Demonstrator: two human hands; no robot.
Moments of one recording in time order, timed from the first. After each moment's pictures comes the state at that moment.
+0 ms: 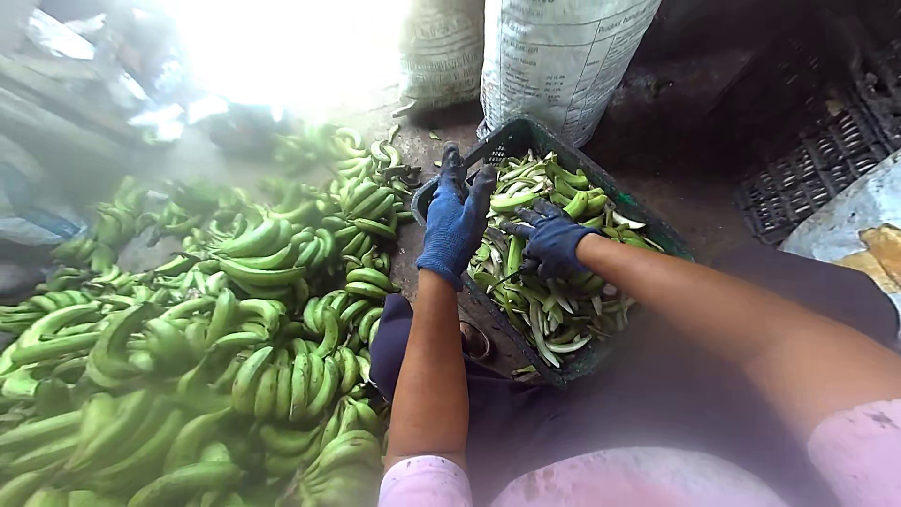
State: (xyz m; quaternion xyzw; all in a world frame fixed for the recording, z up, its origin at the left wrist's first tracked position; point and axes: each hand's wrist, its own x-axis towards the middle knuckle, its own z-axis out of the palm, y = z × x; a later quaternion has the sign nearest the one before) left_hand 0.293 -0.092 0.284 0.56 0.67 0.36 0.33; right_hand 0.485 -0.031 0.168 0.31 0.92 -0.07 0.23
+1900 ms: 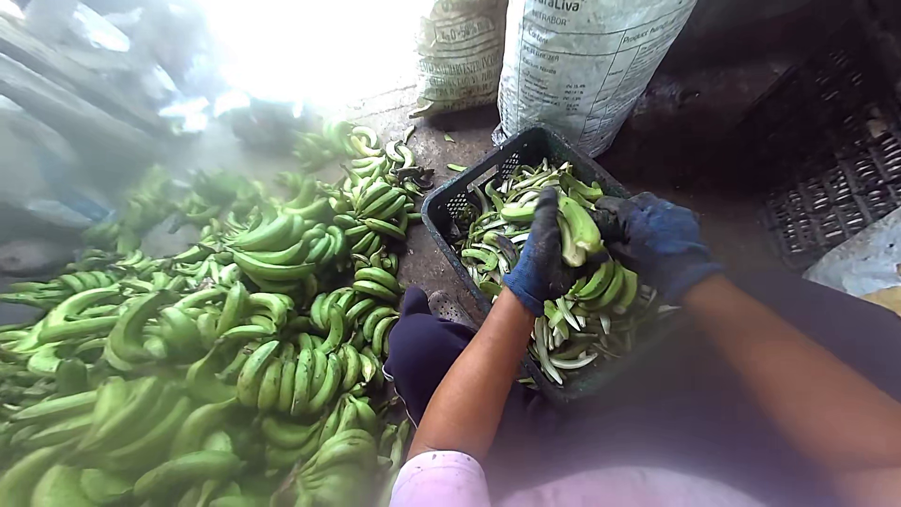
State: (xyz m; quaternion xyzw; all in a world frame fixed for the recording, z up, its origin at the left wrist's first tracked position) left_hand 0.393 -0.109 0.248 0.30 0.39 0.49 0.72; right_hand 0.573 -0.062 0.238 0.59 0.80 -0.12 -0.03
